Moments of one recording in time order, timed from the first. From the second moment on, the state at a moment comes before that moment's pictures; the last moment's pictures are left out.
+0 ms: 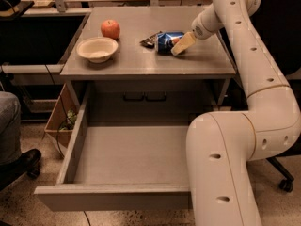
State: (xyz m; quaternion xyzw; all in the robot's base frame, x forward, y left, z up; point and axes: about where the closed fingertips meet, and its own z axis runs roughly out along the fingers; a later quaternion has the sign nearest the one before) arm 0.880 -0.172 0.849 -0.37 0.85 0.03 0.37
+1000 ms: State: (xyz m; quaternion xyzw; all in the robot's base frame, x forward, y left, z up) arm 0.857 -0.114 0.867 -0.40 0.84 0.10 0.36
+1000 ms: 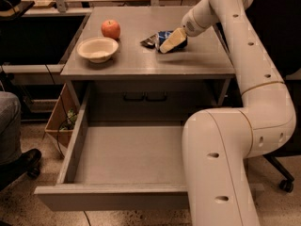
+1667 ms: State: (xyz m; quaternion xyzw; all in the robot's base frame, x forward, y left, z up) arm 0.850 -0.095 0.855 -0.40 0.84 0.13 0.35
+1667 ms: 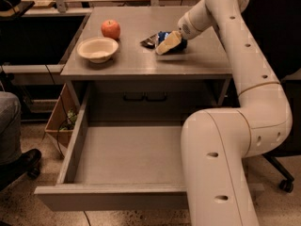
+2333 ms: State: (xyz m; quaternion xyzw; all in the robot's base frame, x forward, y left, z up) arm 0.842 -0.100 0.858 -0.40 0.84 0.15 0.35
